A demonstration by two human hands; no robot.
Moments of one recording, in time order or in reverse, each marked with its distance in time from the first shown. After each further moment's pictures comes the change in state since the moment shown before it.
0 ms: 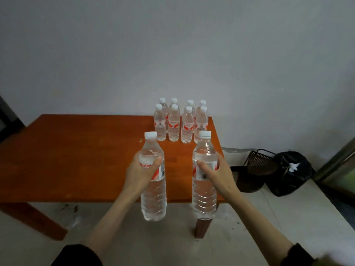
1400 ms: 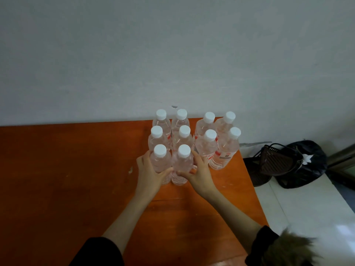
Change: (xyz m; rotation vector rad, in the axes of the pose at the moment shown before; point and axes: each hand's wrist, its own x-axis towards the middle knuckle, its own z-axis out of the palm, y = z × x) left_hand 0.318 -0.087 0.091 0.226 -0.133 -0.053; right_hand 0.313 0.083 0.133 -0.188 -0.074 0.157
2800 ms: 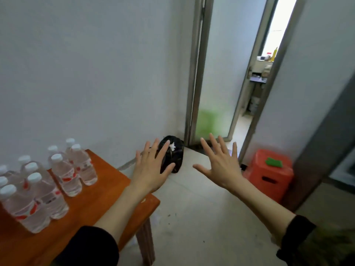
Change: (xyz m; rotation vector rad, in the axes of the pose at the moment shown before) left_hand -0.312 0.208 0.085 0.481 -0.478 1.213; right_hand -0.452 0.011 -0.257 -1.136 0.772 0.359
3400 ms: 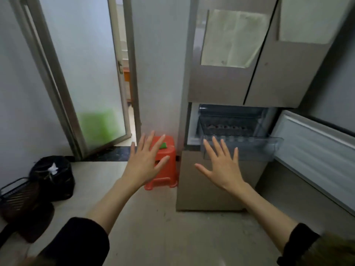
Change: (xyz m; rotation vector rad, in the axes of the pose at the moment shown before) left_hand 0.029 0.437 0.110 -0.163 -0.078 0.624; right_hand -0.279 0.365 -0.077 -0.145 0.028 0.648
